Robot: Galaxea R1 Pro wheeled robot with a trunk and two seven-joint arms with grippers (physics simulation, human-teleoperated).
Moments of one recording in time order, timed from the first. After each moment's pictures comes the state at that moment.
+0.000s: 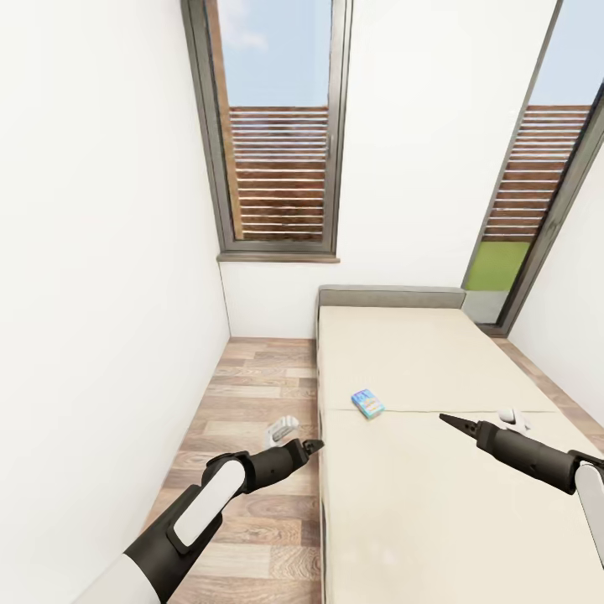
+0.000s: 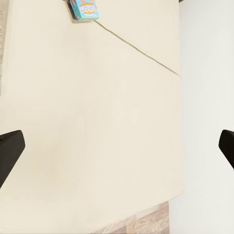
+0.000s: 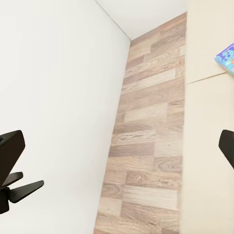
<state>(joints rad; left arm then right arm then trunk) -0.53 0.02 -0.57 -1.10 1.26 0.50 0.22 -0.34 -0.27 -0.44 -1.42 -0.38 0.98 0.74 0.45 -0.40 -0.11</state>
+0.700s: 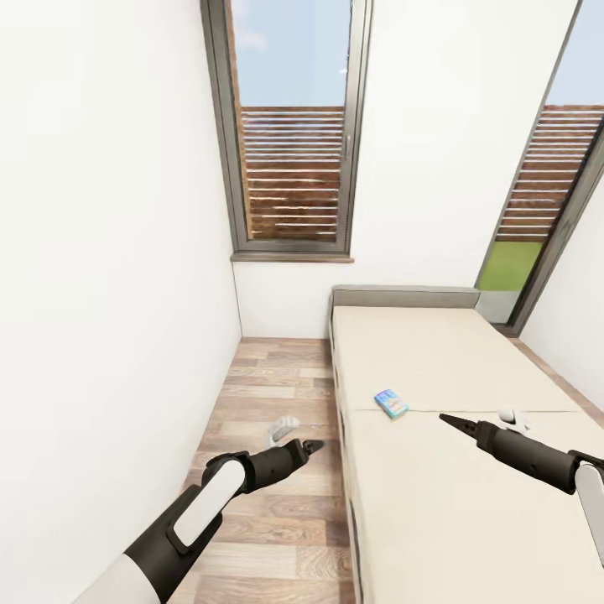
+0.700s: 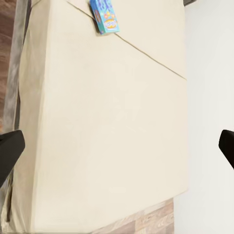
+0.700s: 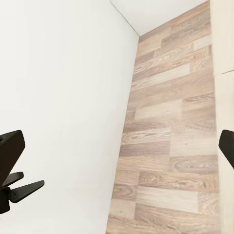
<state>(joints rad) -0.53 0.02 -0.57 -1.09 1.26 0.50 0.22 -0.34 -0.27 -0.44 -1.42 -0.38 0.98 0.74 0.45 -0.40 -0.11</state>
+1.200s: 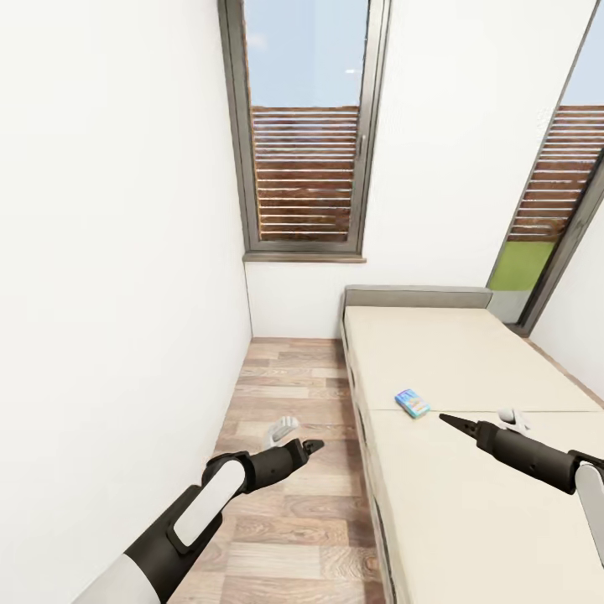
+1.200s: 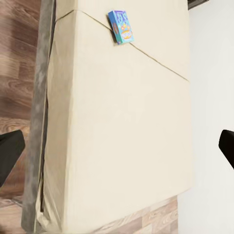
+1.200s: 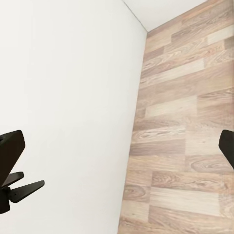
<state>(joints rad) -0.53 0.02 -0.57 -1.09 1.26 0.50 0.22 -0.34 -0.27 -0.44 -1.42 -0.38 0.98 0.75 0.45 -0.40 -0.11</state>
